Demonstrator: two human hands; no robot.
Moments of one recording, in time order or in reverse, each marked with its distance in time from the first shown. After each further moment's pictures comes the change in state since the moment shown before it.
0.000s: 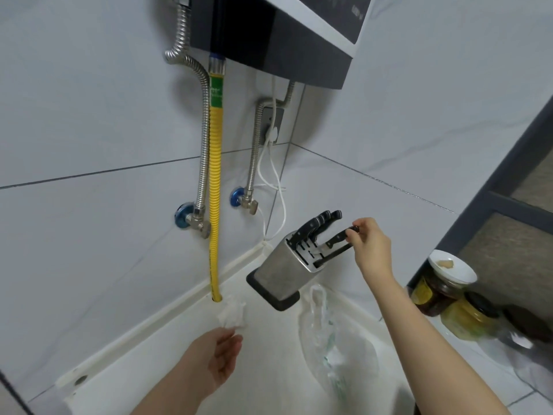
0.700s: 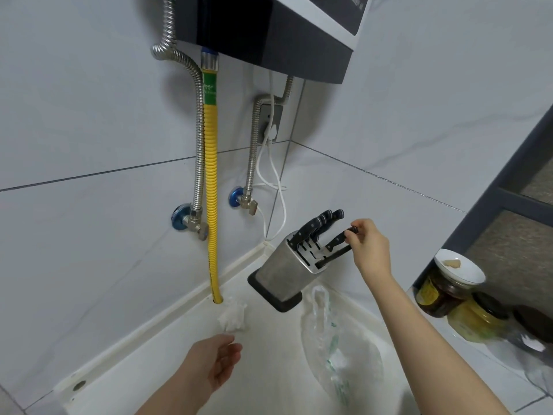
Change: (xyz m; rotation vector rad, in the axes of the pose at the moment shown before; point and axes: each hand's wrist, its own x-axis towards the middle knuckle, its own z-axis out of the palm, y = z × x) left_hand 0.007 -0.001 0.000 0.191 0.062 0.057; right_hand 0.011 0.015 0.013 -0.004 -0.020 0.005
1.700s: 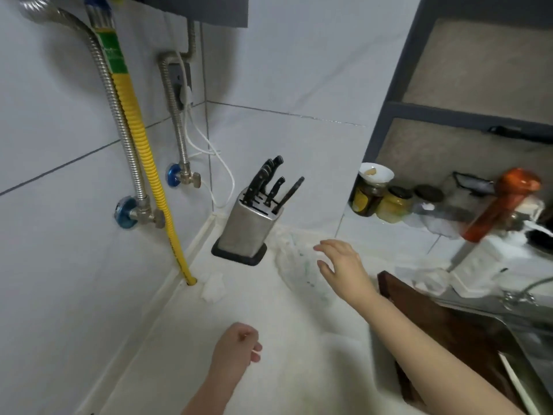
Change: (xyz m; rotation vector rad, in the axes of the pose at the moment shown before) left_hand 0.007 -0.041 -0.036 0.826 -0.295 0.333; right_hand -0.194 0.011 -0.011 -0.480 -0.108 -0.003
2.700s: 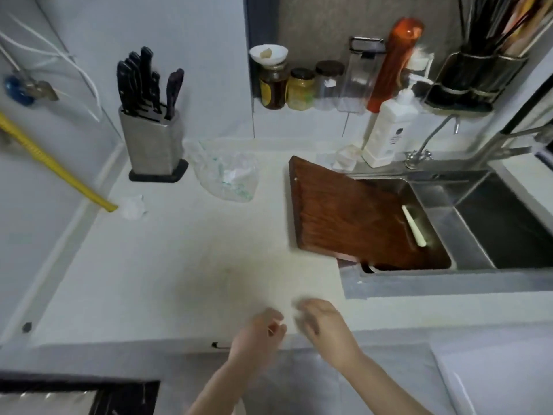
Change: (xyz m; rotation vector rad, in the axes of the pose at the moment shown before) left_hand -0.143 -0.138 0.183 0.746 -0.353 0.176; right_hand -0.370 0.081 0.038 0.229 -0.205 0.327
